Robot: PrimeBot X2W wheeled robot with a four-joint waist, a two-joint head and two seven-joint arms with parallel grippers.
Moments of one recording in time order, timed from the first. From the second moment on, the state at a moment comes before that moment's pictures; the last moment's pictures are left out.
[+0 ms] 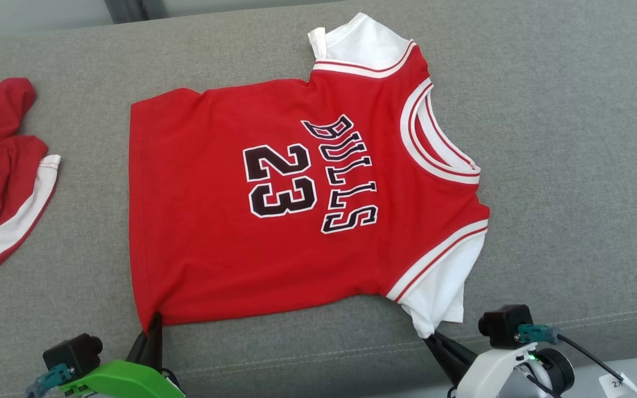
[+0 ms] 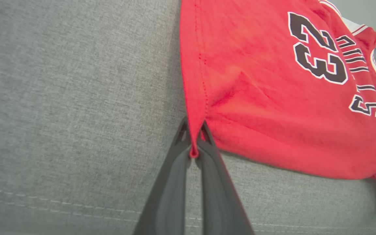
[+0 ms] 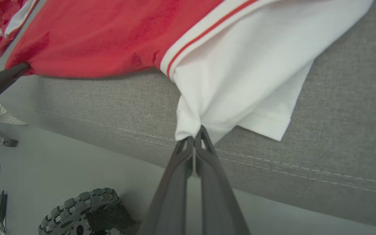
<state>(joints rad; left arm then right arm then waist) 0.04 0.20 -0.32 0.21 -0.85 0.06 -0.14 0.07 -0.33 0.65 -0.02 0.61 -0.12 0.13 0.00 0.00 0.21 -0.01</state>
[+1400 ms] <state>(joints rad) 0.04 0.18 -0.32 0.26 -0.85 0.07 -0.16 0.18 -0.30 0.52 0.12 0.72 -0.12 -0.04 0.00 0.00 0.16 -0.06</state>
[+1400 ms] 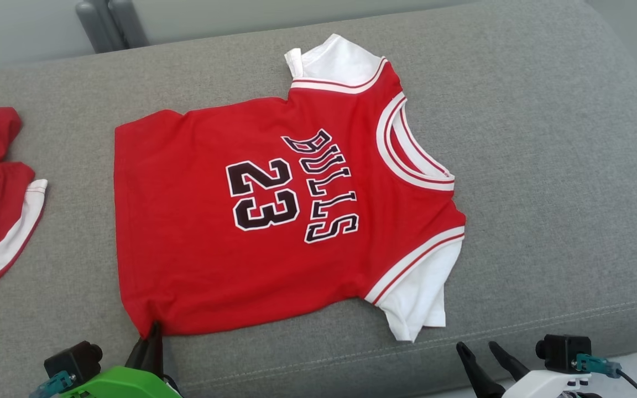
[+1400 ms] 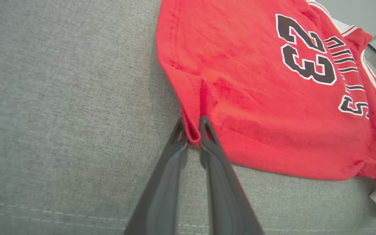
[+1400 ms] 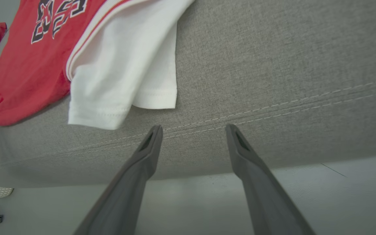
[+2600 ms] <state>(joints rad) 0.10 0.18 -0.30 0.25 -0.87 0.09 -0.15 0.11 -0.23 0.46 0.24 0.78 -0.10 -0.10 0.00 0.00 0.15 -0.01</state>
